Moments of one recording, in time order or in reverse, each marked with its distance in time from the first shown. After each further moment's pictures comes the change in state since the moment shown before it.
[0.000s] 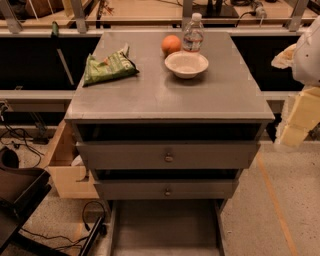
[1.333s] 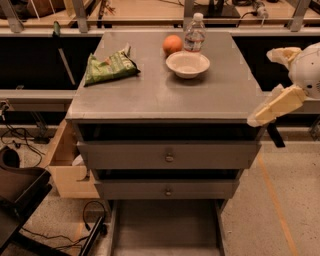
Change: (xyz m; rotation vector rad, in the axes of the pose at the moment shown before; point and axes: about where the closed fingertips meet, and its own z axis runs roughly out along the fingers) arm -0.010 -0.076 0.048 0.134 -0.545 0.124
